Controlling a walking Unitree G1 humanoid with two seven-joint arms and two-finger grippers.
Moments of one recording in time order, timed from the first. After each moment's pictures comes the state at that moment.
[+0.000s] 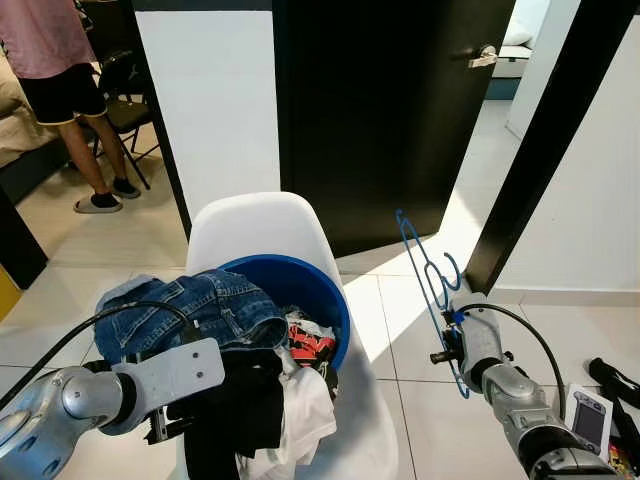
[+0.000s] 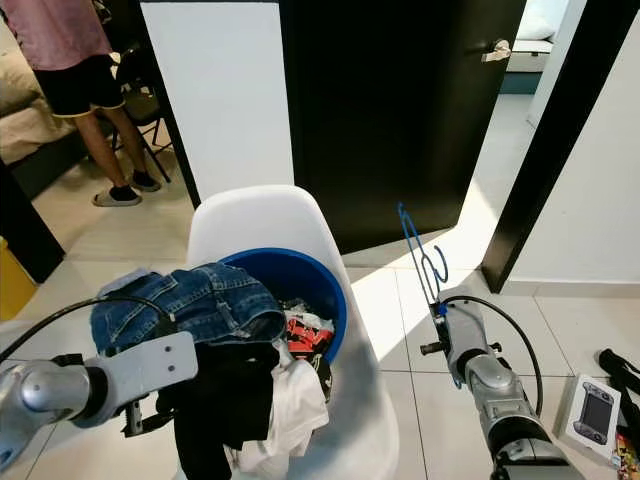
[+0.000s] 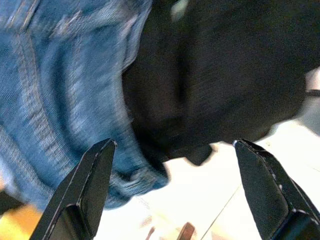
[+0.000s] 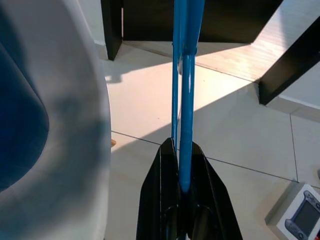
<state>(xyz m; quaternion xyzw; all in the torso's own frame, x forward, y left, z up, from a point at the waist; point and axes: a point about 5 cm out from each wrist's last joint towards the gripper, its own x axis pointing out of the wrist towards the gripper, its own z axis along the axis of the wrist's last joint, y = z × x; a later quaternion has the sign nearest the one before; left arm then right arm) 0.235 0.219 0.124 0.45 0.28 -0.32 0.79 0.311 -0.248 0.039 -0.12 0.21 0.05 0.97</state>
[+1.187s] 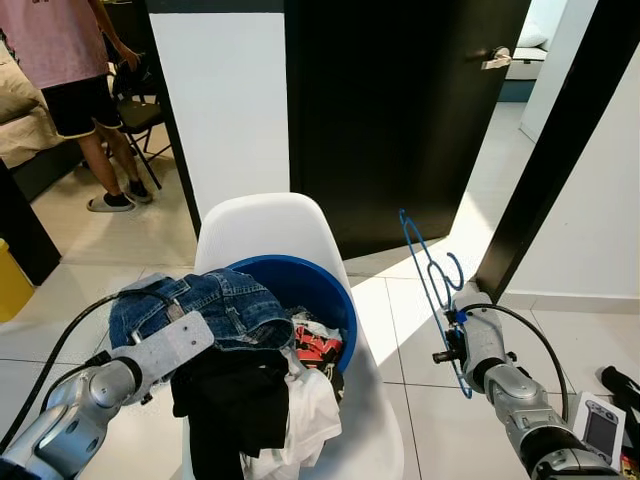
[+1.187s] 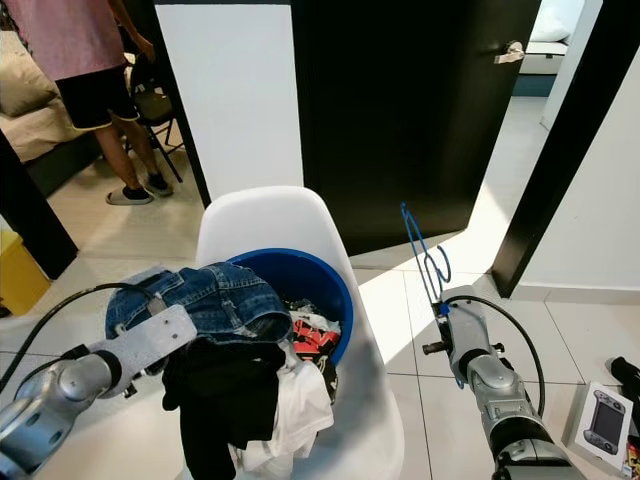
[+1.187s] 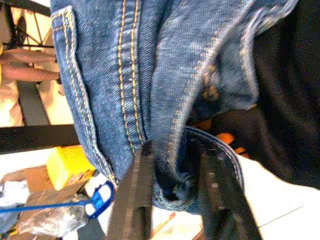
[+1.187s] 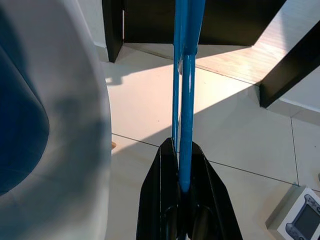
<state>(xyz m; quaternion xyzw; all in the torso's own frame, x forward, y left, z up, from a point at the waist) 0.269 0.242 0.094 0.46 0.25 -0.14 0.84 0.311 -0.251 0.040 -0.12 0.21 0.04 0.97</state>
